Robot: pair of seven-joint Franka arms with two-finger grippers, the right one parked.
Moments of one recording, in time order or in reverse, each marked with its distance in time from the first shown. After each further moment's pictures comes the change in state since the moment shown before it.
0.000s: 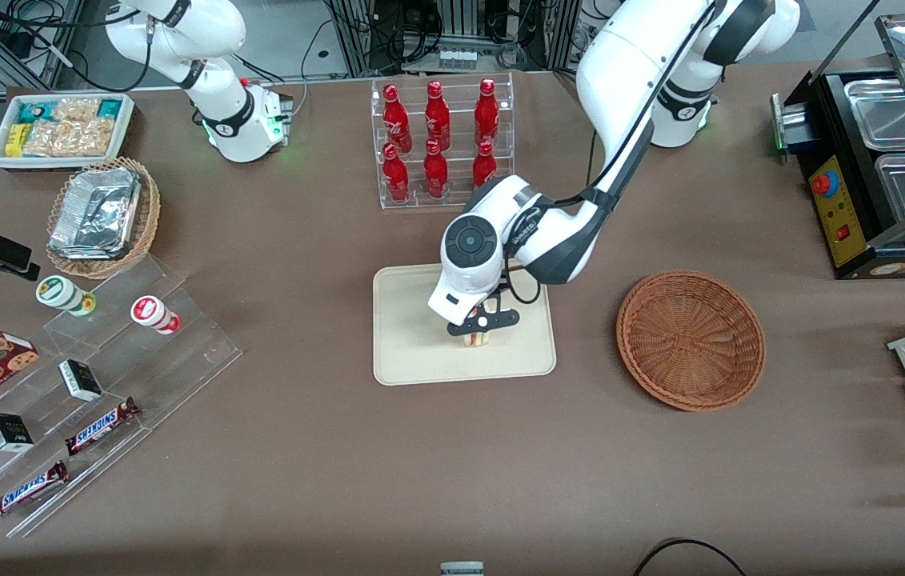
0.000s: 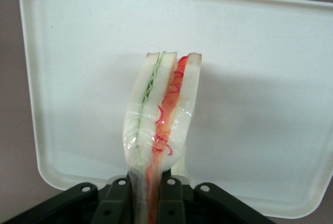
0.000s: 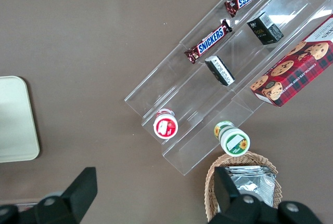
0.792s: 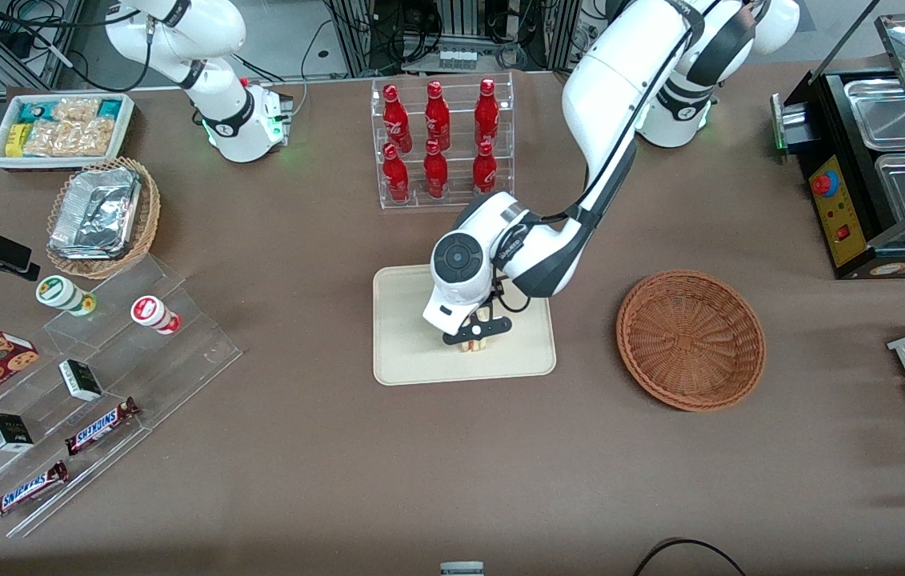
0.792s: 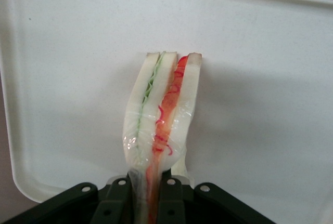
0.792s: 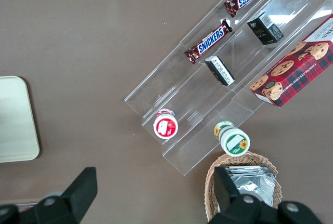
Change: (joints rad) arm -0.010 0.095 0.004 0.077 0.013 -0.008 -0.069
